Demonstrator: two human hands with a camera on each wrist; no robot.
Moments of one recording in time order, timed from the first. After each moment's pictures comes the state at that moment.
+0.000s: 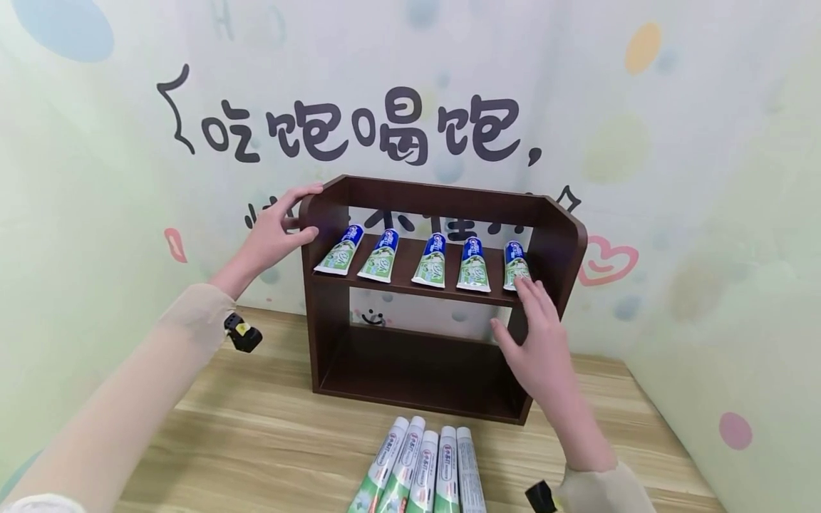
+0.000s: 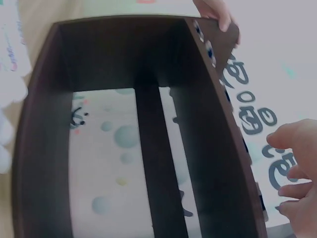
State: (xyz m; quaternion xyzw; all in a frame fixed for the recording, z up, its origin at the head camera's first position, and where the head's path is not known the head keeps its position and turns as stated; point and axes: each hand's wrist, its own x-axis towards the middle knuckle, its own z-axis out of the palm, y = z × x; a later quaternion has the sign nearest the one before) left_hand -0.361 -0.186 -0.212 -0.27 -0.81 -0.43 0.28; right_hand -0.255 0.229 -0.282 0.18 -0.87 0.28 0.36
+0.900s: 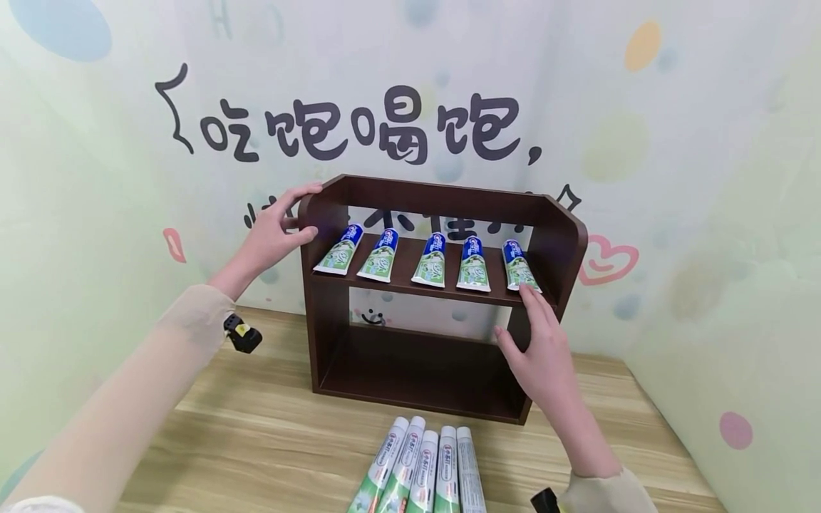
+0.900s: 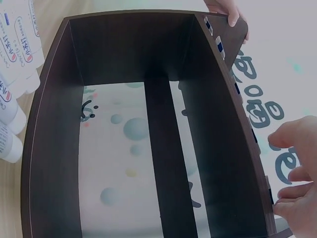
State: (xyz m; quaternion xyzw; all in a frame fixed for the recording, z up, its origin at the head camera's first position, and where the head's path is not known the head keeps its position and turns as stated) left_hand -0.360 -0.185 -0.213 -0.27 -0.82 -0.42 0.30; right_hand -0.253 0.235 -0.293 0.16 -0.89 0.28 0.33
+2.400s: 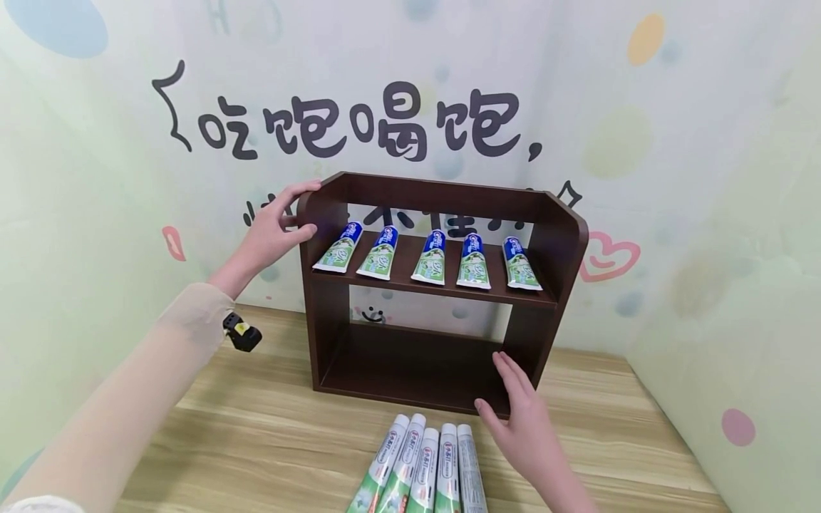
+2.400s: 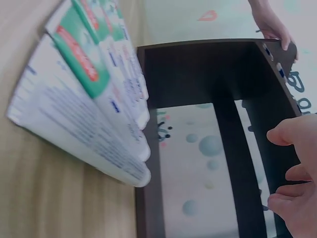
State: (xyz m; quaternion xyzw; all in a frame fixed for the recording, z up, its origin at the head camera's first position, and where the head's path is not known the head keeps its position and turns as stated) left_hand -0.360 -0.184 -0.212 -0.27 -0.81 -0.42 0.30; right_hand -0.219 0.227 -0.378 0.21 -0.89 0.27 0.31
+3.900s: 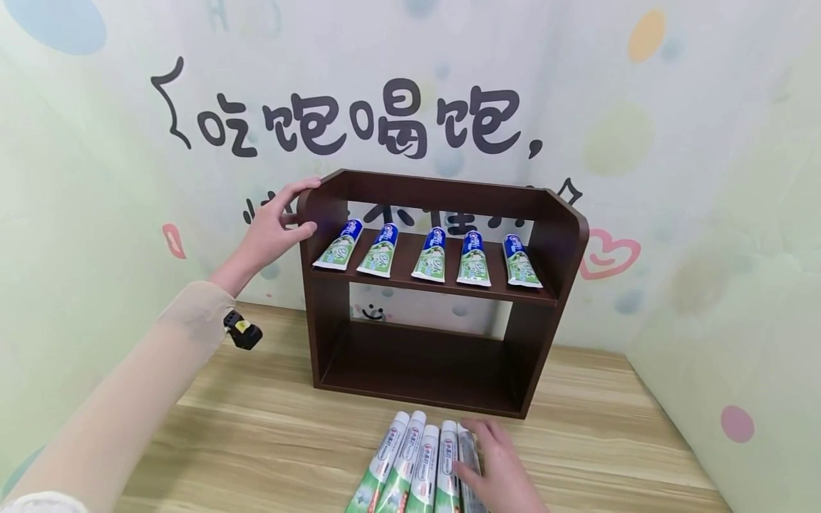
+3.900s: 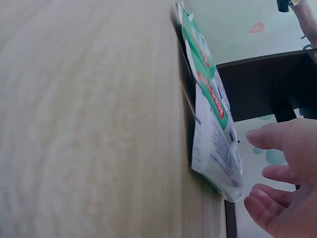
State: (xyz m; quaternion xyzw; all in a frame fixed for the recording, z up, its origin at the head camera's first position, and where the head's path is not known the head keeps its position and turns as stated) left_hand -0.360 -0.184 -0.213 -0.26 -0.82 -0.42 0.30; right_hand -0.207 0.208 -0.437 0.06 -0.95 0.30 0.00
